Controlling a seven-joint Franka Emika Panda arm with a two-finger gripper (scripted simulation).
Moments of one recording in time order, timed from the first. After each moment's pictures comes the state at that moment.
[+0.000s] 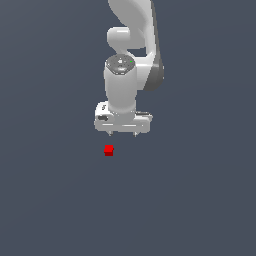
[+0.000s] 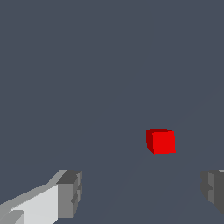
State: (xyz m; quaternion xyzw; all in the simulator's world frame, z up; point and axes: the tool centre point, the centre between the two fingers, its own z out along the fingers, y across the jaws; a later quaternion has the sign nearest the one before) arm -0.006 -0.020 0.177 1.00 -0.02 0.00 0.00
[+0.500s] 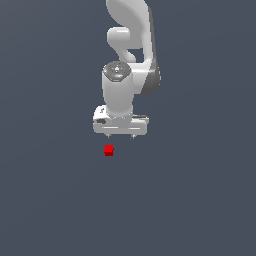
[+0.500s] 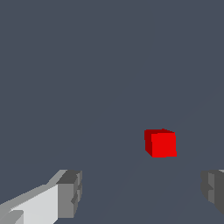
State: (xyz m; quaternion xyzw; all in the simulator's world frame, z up) arm -0.008 -0.029 0.159 1.00 -0.02 0.00 0.00
